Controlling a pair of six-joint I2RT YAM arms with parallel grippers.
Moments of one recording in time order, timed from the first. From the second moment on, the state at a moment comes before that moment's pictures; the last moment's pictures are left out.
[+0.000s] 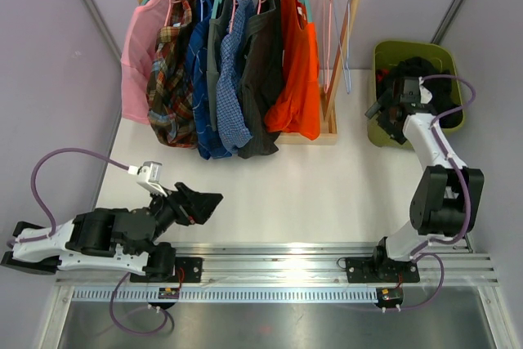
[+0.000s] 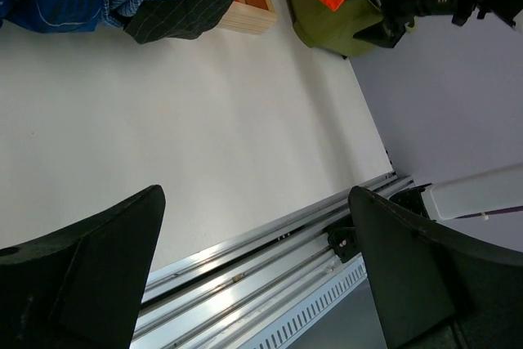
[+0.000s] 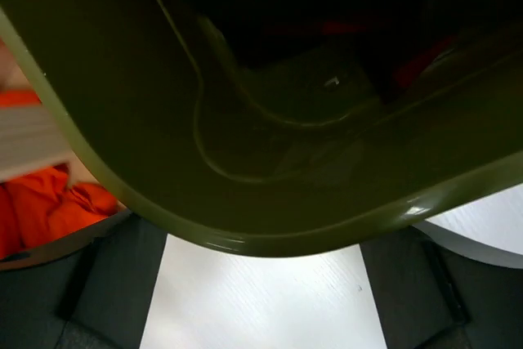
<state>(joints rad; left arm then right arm) -1.58 0.34 0.78 -0.81 -0.92 -1.02 -0.07 1.57 1.23 -0.57 0.16 0.65</state>
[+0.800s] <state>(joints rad) -1.58 0.34 0.77 -0.80 -0.90 -1.01 -0.13 1.36 1.28 -0.61 0.07 0.57</state>
